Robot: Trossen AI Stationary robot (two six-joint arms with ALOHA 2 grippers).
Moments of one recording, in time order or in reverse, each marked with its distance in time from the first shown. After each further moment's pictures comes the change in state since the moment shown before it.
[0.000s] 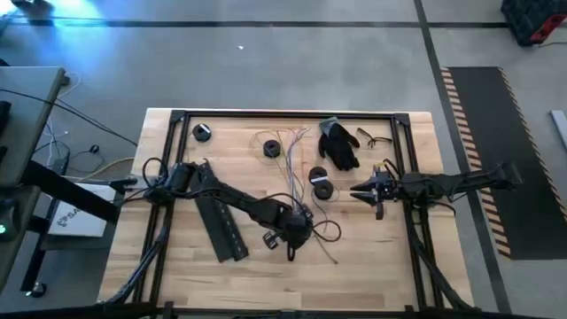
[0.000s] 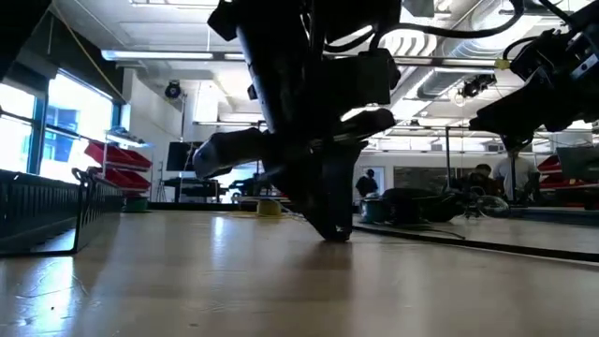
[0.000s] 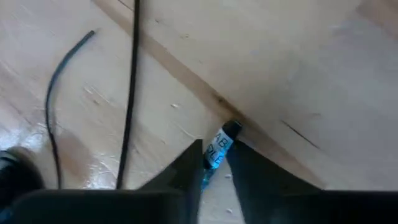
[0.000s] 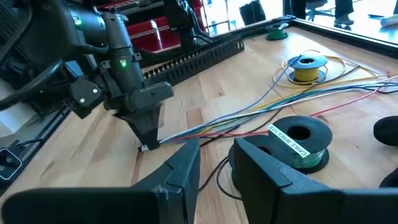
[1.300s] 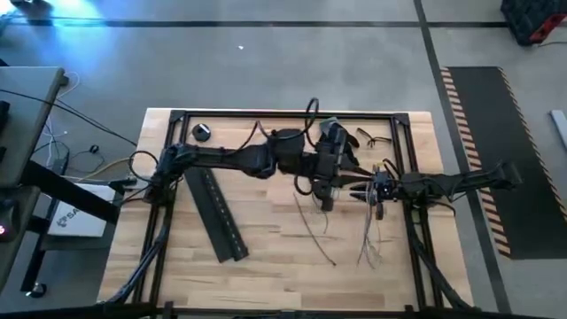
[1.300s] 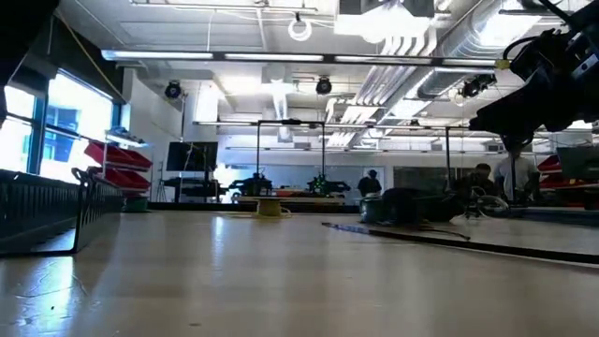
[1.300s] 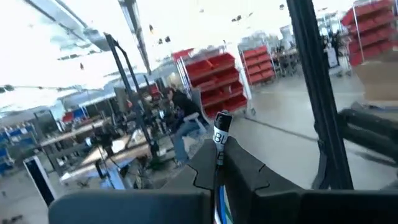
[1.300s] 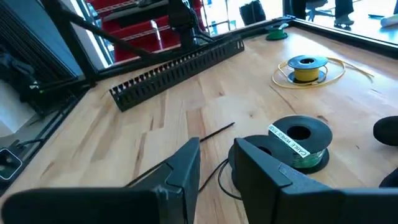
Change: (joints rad) left arm 0.167 -0.178 0.478 0.724 0.313 -0.388; right arm 0.000 0.000 0.000 0.000 0.000 0.000
